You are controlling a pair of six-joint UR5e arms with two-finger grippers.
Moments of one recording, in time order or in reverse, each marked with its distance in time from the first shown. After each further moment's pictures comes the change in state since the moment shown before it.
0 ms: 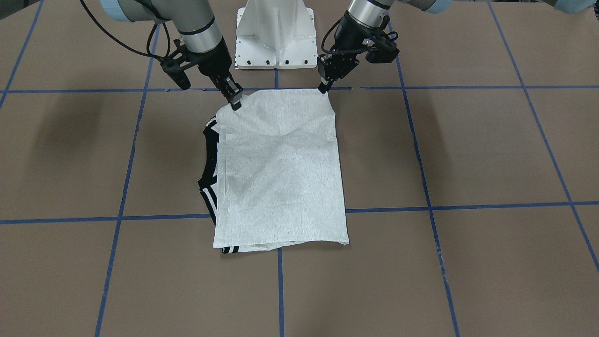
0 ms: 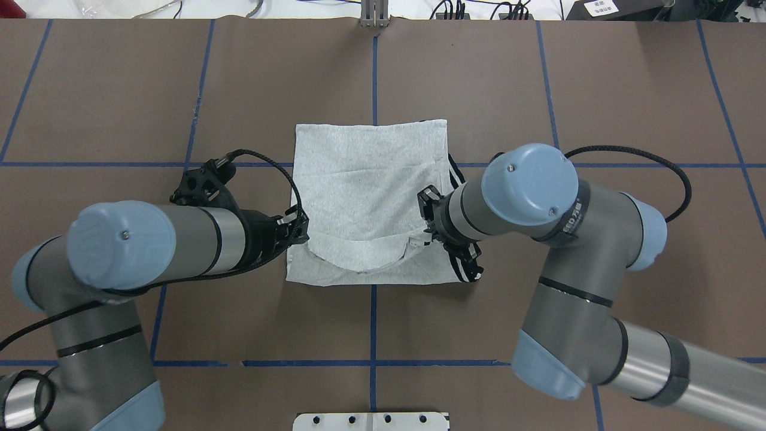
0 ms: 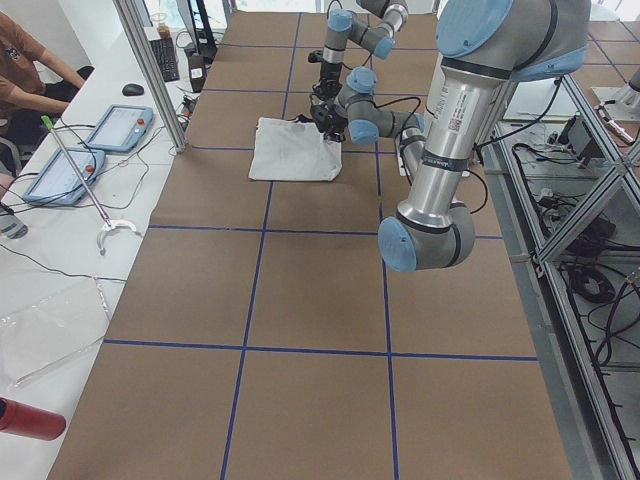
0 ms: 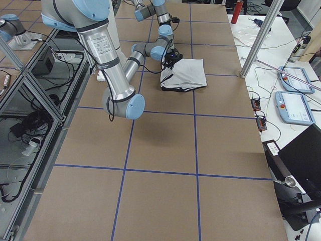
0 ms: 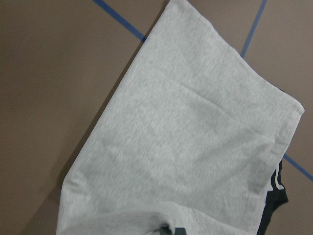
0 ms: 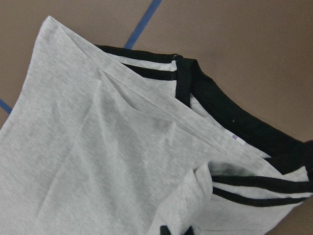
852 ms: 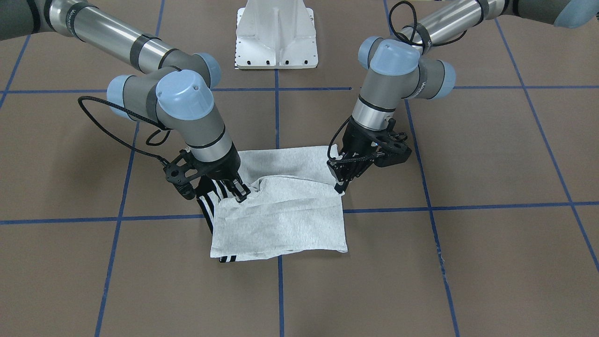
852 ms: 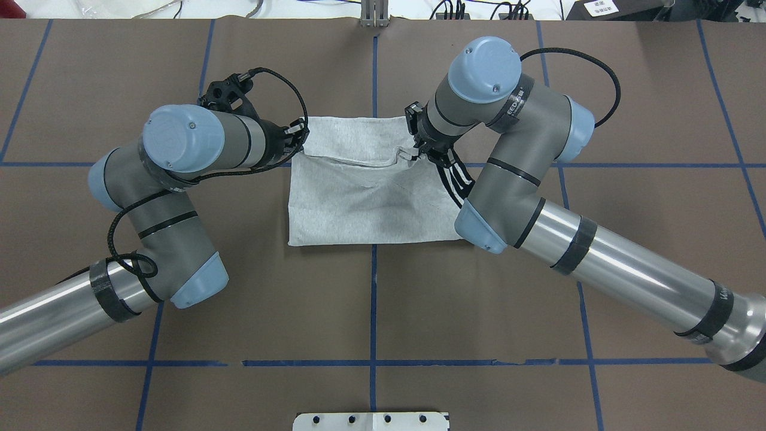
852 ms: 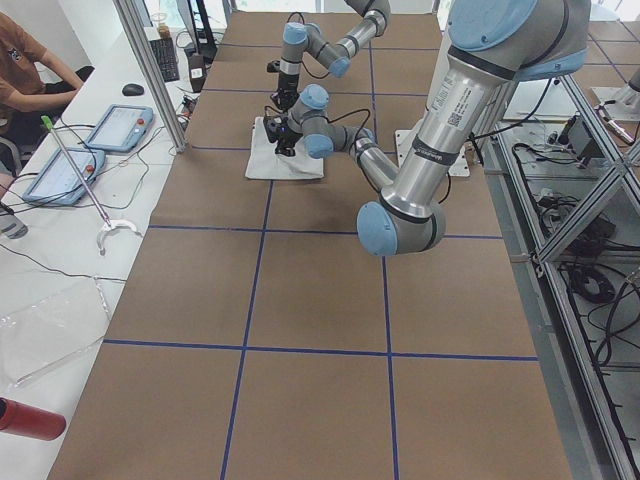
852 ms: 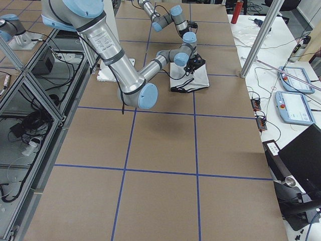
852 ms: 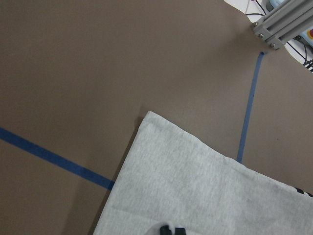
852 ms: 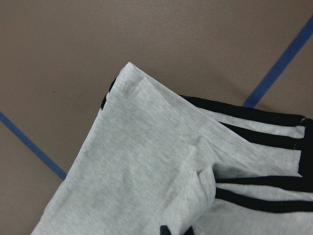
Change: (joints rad) left arm -0.134 -0.110 0.379 -0.246 0.002 0.144; right arm 0.140 0.167 -0.435 0.270 0.076 -0.097
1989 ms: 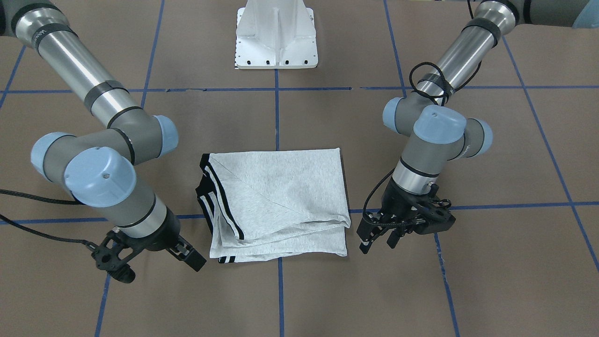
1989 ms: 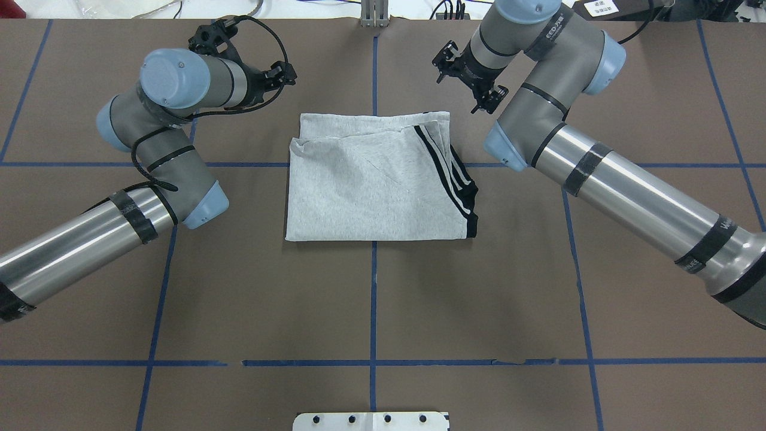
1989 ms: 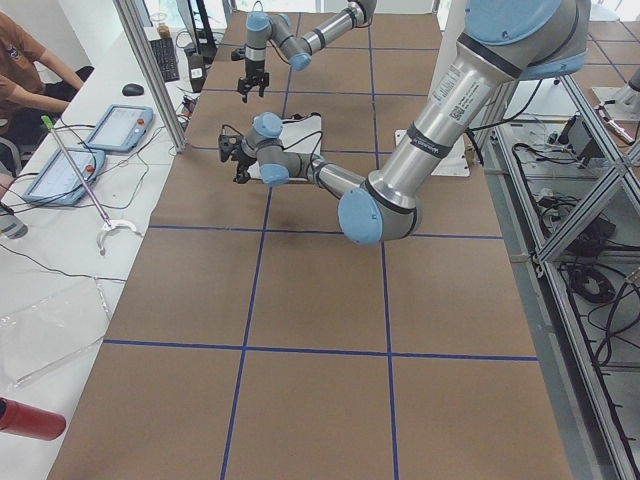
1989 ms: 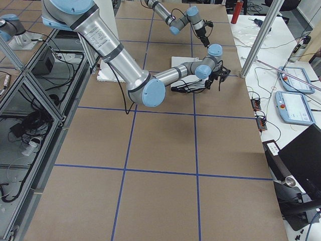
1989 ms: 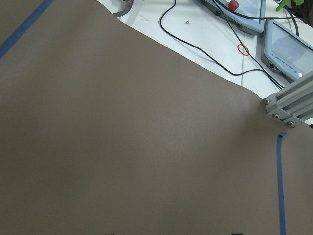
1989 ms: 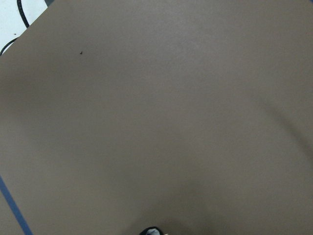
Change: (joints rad) left arm -0.182 -0.043 0.284 -0.259 -0.142 0.322; right arm 0.227 0.004 -0.233 0.117 0.189 -0.485
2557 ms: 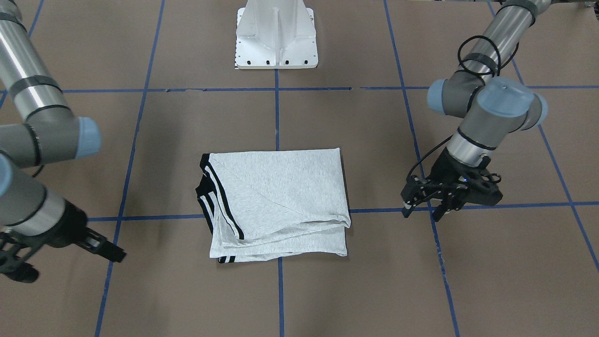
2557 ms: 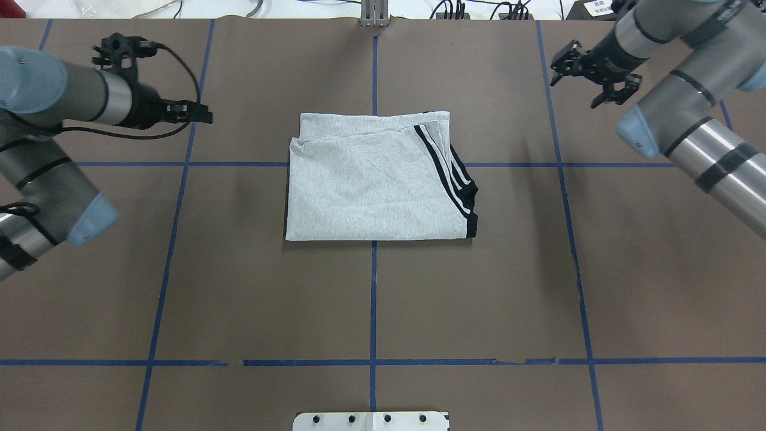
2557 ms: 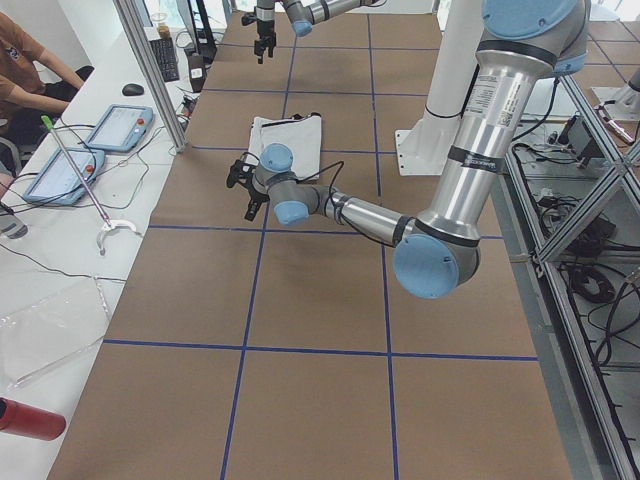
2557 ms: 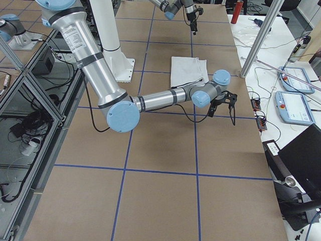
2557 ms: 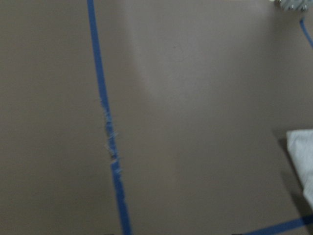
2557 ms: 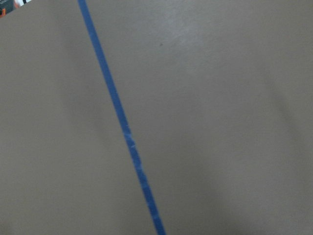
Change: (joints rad) left arm -0.155 0.372 -0.269 0.047 -0.266 0.621; right arm 0.250 -0.322 0.169 -0.063 0.192 -0.592
